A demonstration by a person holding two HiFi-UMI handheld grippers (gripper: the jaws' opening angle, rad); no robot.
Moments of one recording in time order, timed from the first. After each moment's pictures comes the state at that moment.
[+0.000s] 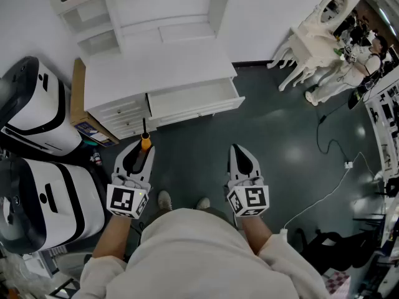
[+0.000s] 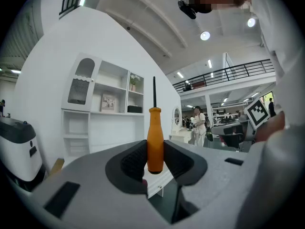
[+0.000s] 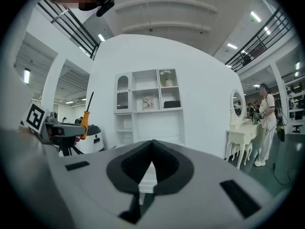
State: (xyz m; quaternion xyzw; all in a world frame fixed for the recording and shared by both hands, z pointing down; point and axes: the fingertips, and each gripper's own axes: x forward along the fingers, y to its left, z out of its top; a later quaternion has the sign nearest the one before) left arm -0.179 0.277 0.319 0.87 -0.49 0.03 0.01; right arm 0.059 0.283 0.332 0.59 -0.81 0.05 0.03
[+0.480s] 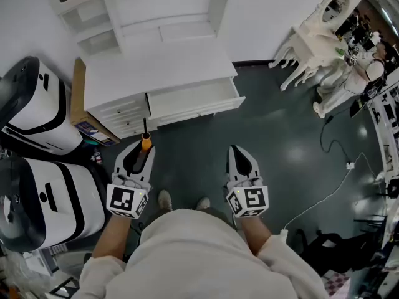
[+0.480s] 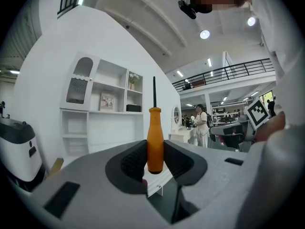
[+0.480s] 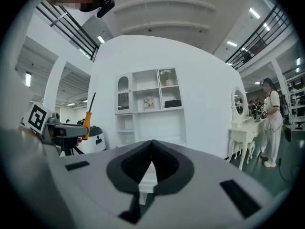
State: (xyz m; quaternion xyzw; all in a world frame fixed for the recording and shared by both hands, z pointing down) left arm -0.168 0.274 0.320 0.87 -0.49 0.04 0.01; right arm 0.066 0.281 0.337 0.58 -0.81 0.06 0.02
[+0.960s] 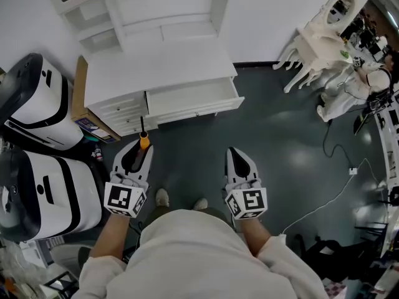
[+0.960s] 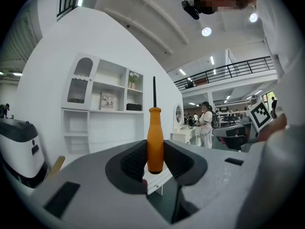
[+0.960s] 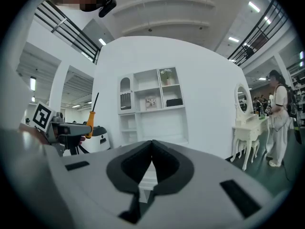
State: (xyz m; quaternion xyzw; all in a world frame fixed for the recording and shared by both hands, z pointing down) left arm -0.137 0.281 0.322 0.86 -0.51 0.05 0.01; right arm 0.096 0.287 0.346 0.56 -0.83 0.07 0.02
